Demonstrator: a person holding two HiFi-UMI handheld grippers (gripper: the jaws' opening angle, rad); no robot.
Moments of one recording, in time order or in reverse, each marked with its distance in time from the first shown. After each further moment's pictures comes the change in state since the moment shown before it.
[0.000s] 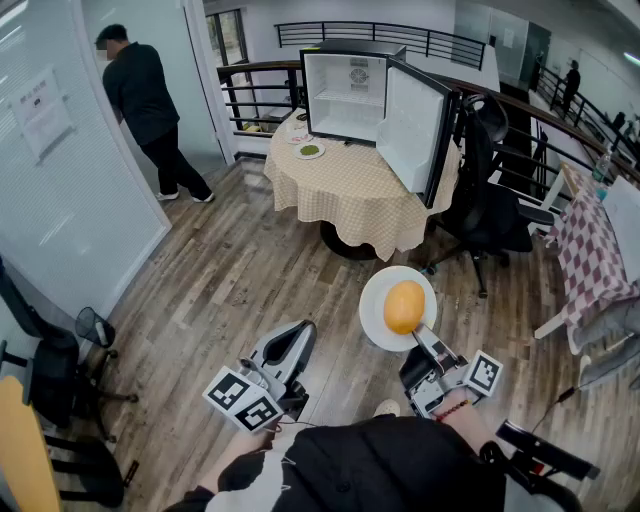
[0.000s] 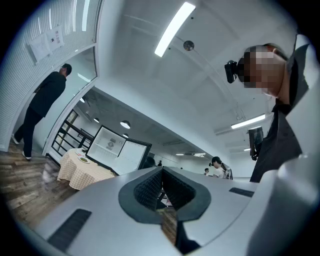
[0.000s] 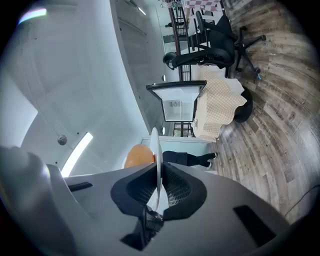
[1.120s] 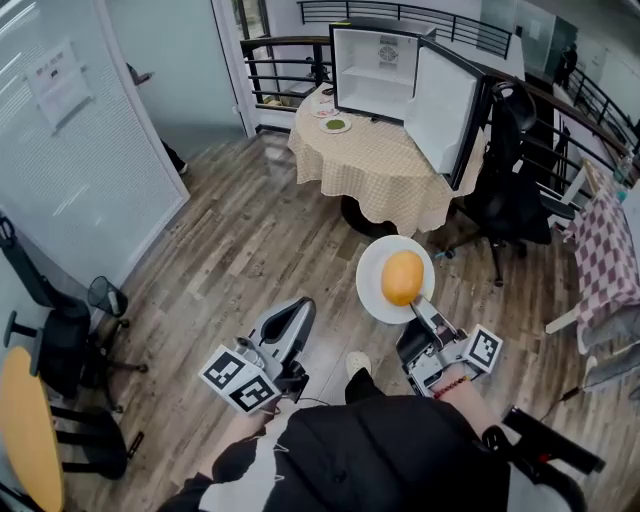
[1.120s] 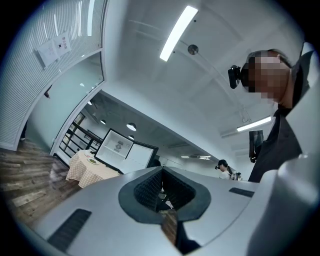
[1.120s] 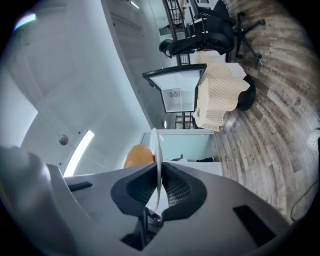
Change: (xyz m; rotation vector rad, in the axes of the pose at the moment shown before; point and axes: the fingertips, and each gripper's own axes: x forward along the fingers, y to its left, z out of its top) left arm -0.042 0.020 0.016 -0.022 -0.025 0.064; right arm 0.045 -0.004 -0.041 0.048 0.074 0.031
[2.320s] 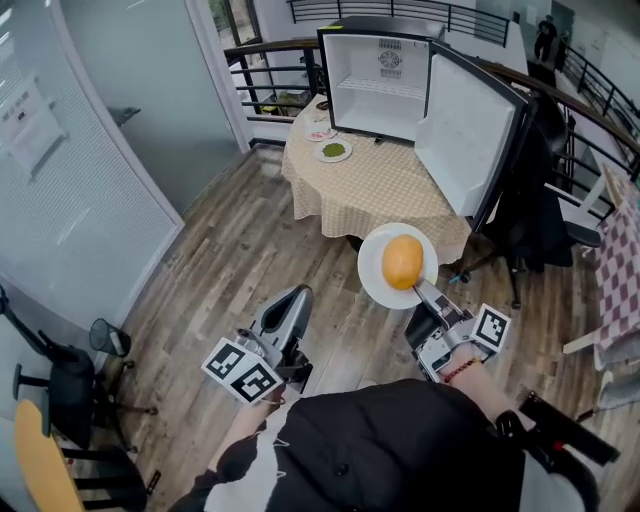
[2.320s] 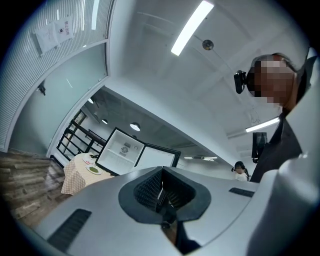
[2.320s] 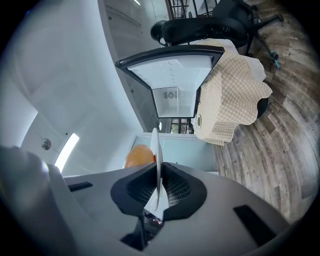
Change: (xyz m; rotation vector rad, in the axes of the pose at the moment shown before) left arm 0.184 0.190 0.041 -0.014 -0.005 0.020; right arm 0.203 -0.066 0.162 -0.023 0.002 -0.066
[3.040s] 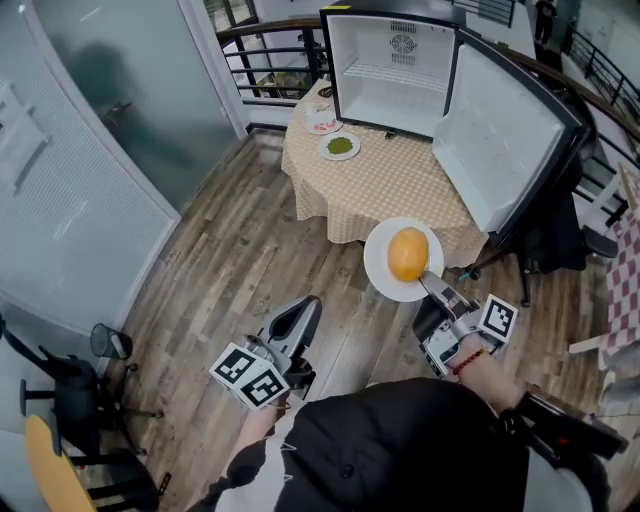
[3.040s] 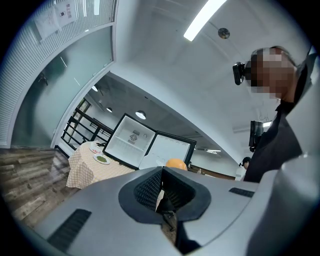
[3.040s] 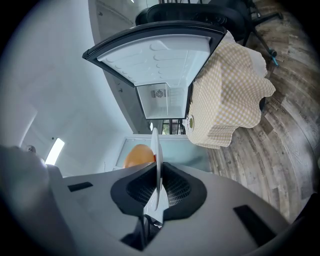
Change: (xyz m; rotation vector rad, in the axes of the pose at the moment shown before) left arm 0.054 0.098 -0.029 -0.043 0.138 0.030; right arm 0.093 -0.052 0.054 0.051 0.002 -0.100
